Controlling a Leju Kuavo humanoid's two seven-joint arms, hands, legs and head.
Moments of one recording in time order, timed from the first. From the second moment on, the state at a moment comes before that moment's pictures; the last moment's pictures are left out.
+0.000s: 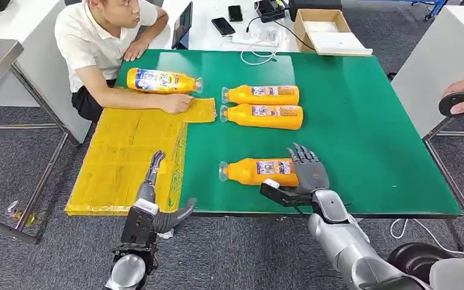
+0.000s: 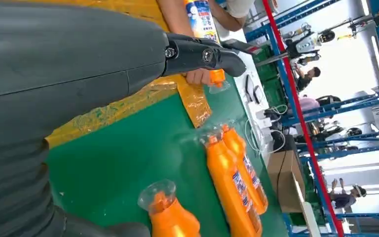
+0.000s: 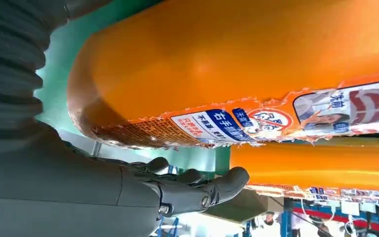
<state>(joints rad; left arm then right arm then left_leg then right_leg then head) -0.02 -0.17 -0.49 -1.41 -0.11 0.32 -0.39 -0.56 -0.09 0.29 -0.42 1.09 -0.28 -0.04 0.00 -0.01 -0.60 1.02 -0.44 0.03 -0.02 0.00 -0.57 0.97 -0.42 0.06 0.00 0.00</state>
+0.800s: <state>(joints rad) -0.06 -0.17 -0.50 -1.36 -0.08 0.32 -0.42 -0.61 -0.14 0.27 -0.35 1.05 -0.03 0.04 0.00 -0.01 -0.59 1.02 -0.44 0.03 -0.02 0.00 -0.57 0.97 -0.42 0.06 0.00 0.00</state>
